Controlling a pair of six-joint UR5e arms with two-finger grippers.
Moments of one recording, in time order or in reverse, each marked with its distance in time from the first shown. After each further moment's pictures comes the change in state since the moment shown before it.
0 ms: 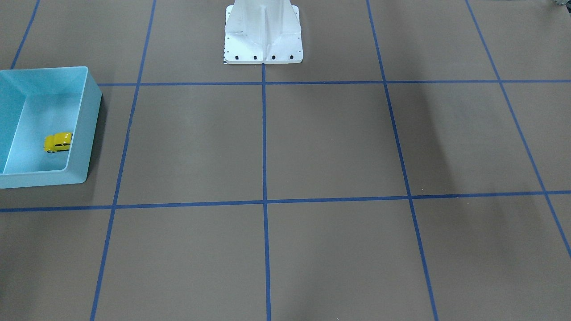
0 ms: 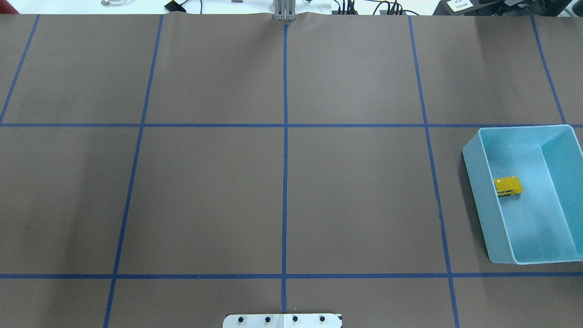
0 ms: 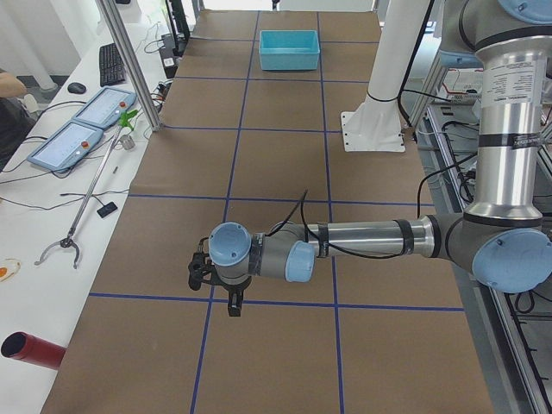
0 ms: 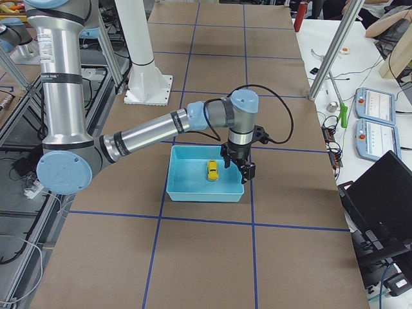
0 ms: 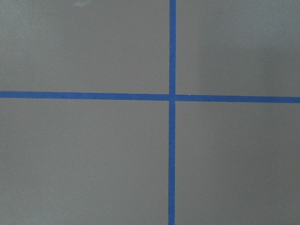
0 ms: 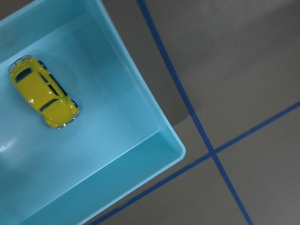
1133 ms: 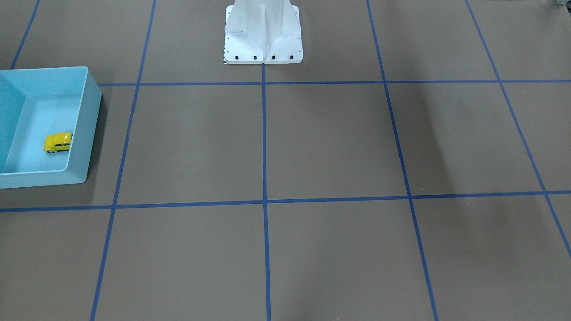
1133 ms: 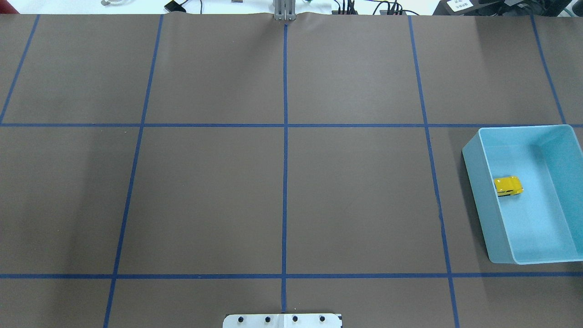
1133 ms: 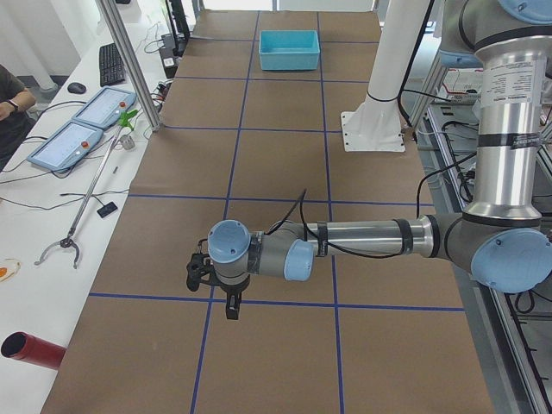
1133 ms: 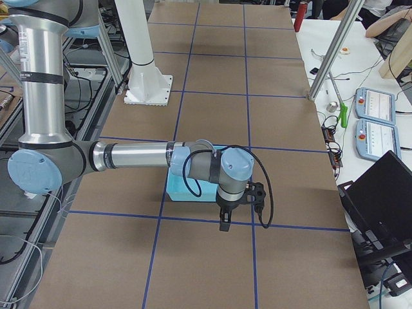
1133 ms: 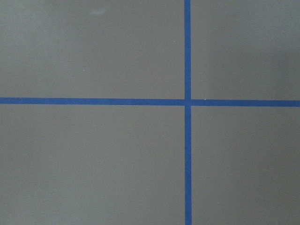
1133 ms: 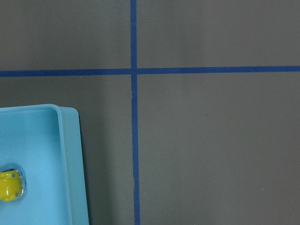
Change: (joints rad) left arm 0.000 -0.007 -0.012 0.005 0.074 -0.001; right arm 0.210 -0.075 -0.225 0.111 0.118 0.264
